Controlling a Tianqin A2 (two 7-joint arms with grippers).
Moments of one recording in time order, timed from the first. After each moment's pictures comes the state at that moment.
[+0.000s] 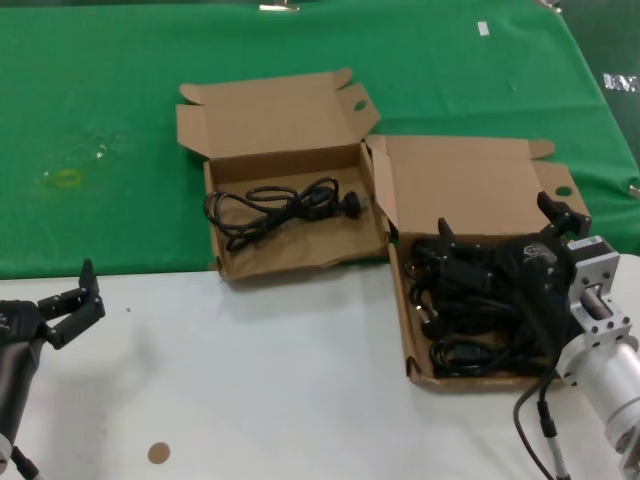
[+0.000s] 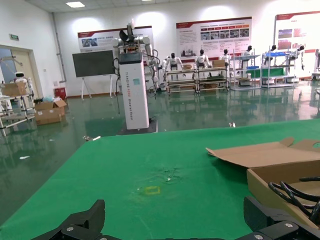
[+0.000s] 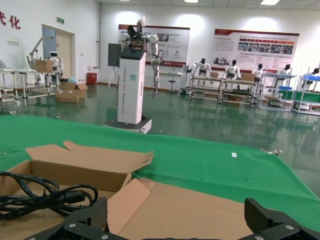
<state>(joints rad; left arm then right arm) 0.00 -0.30 1.60 -1.60 -1.80 0.00 0.00 0.04 0.30 -1.62 1.58 1.78 -0.03 0.00</state>
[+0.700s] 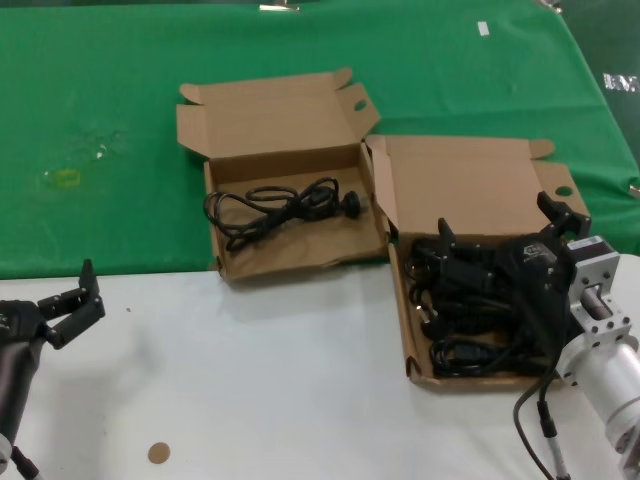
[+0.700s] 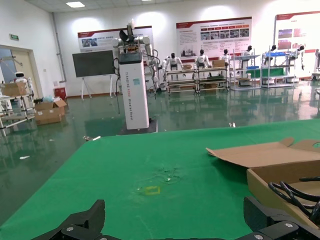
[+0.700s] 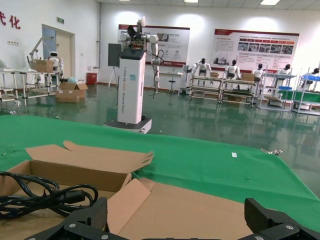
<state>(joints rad) 0.00 -0.30 1.60 -1.60 -1.80 0.00 0.00 0.04 0.30 -1.62 1.58 1.78 -0.03 0.00</state>
